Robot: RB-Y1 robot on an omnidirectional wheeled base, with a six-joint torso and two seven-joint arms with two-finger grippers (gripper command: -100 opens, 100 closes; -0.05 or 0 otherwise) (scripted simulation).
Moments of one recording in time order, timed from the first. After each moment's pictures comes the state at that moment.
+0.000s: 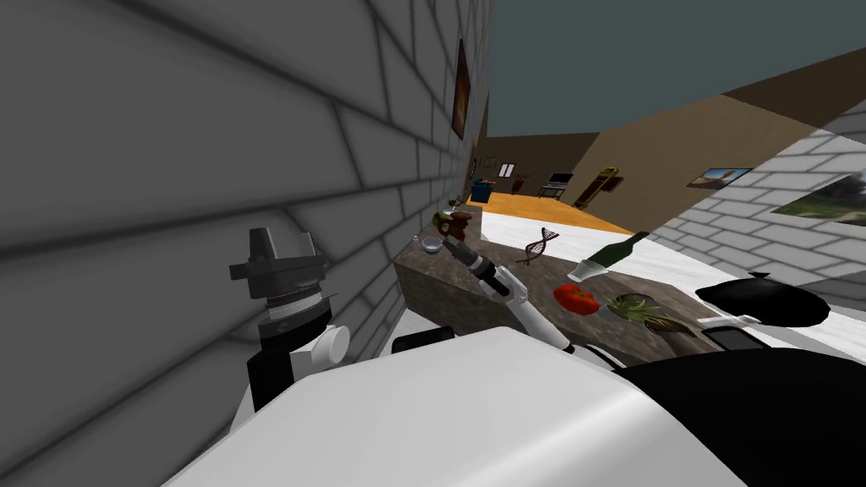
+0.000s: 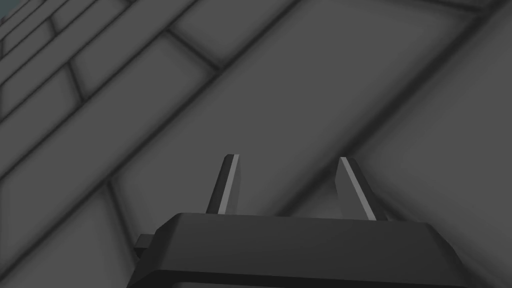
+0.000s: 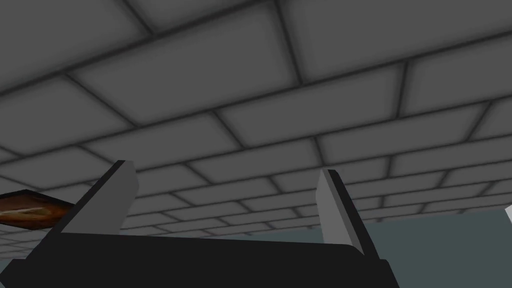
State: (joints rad) left arm 0.46 -0.01 -0.03 -2.34 0.04 -0.53 0.17; right arm 0.05 -0.53 0.13 -1.82 0.46 -0.71 -0.02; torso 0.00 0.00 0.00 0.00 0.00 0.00
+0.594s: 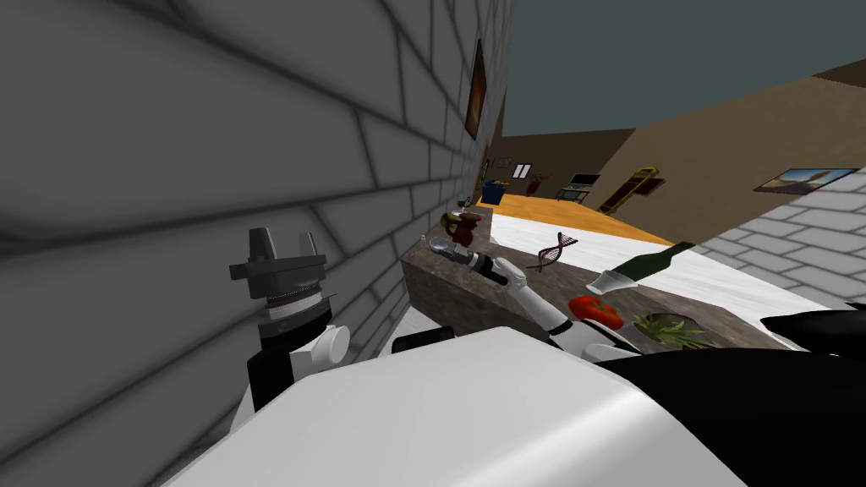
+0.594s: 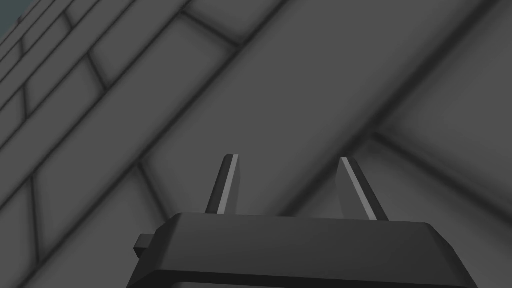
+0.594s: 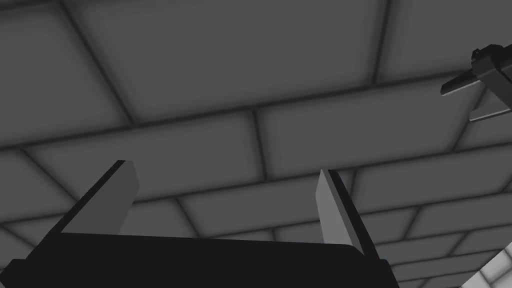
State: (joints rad) left arm 0.46 -0.01 -0.03 -2.34 0.04 -0.53 0.17; right arm -0.10 -0.68 0.20 -1.62 0.62 -0.77 0.01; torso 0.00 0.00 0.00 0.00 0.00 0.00
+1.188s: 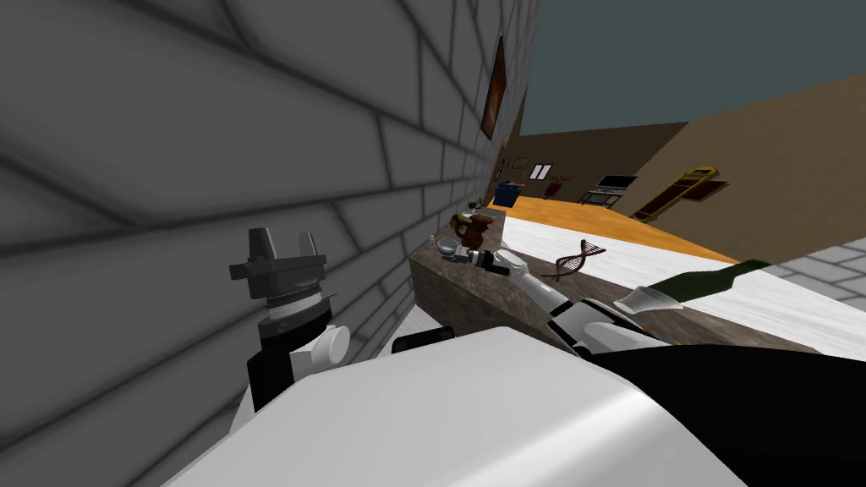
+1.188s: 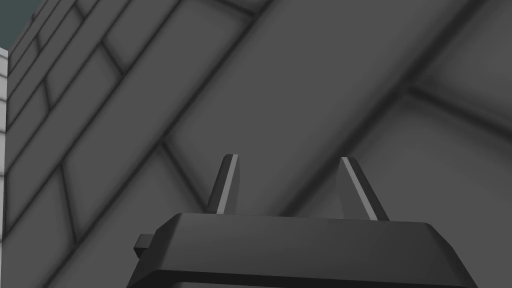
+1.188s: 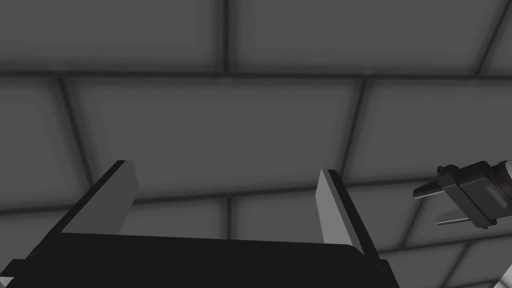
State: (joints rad) left arm 0.46 -0.01 -0.03 -2.34 0.04 -0.53 0.17; right arm -0.24 -0.80 0.28 -1.42 0.77 -0.83 0.04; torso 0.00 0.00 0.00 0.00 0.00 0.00
